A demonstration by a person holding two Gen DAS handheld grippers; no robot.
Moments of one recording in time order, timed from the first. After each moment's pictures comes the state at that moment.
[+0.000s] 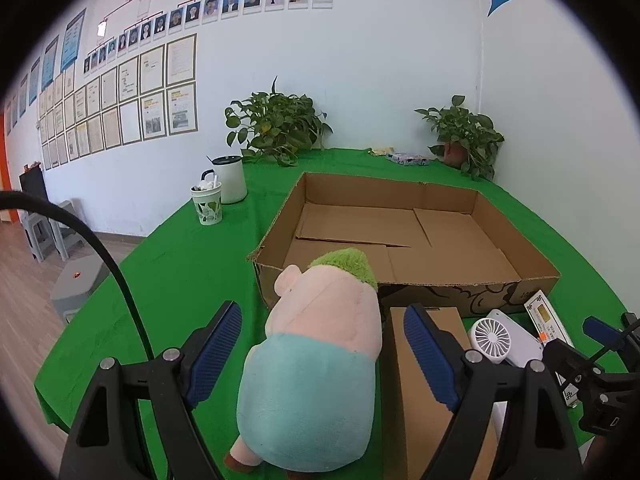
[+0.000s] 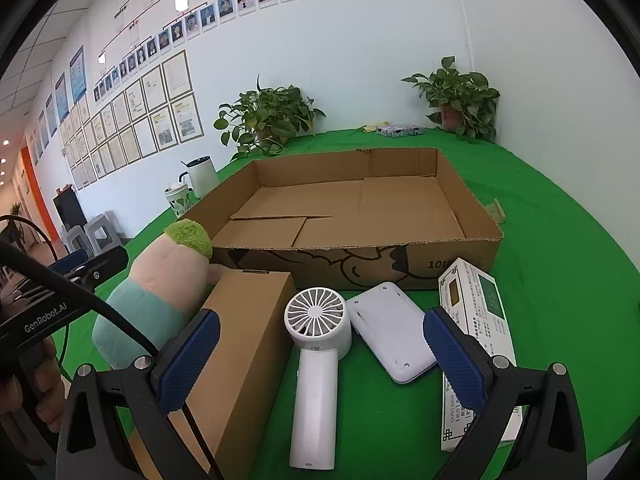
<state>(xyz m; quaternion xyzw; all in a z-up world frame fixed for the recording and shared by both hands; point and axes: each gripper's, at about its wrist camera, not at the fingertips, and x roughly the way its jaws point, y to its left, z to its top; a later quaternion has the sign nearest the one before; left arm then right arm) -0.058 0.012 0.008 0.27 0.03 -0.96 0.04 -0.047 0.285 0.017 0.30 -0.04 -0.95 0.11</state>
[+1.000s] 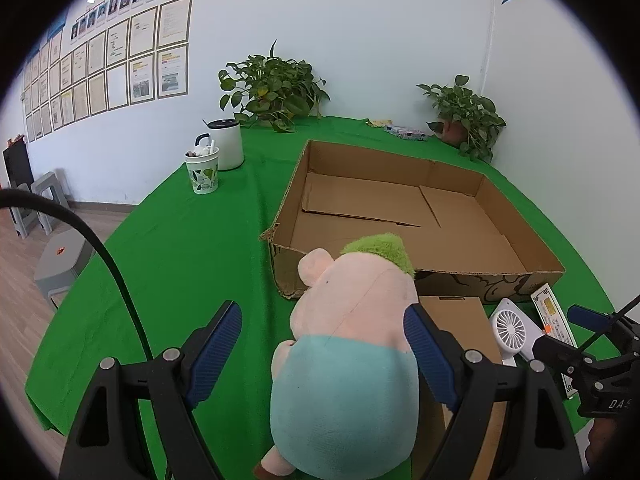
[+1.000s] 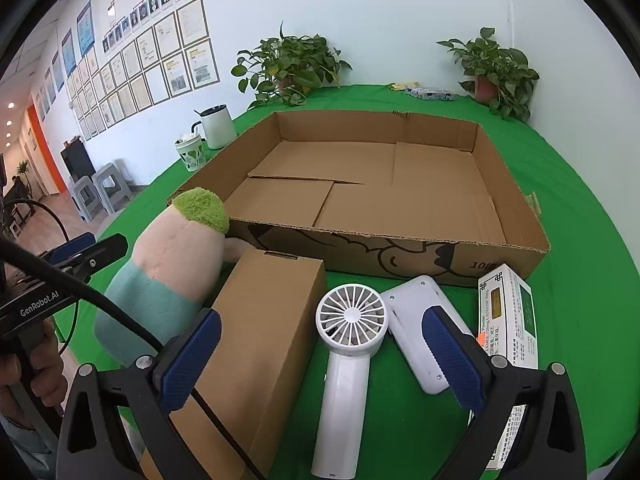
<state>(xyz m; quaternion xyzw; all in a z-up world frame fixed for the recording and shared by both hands) -0.084 -0.027 0.000 0.33 0.06 -0.94 0.00 -0.095 0.238 0.018 0.39 0.01 -0.91 0.14</state>
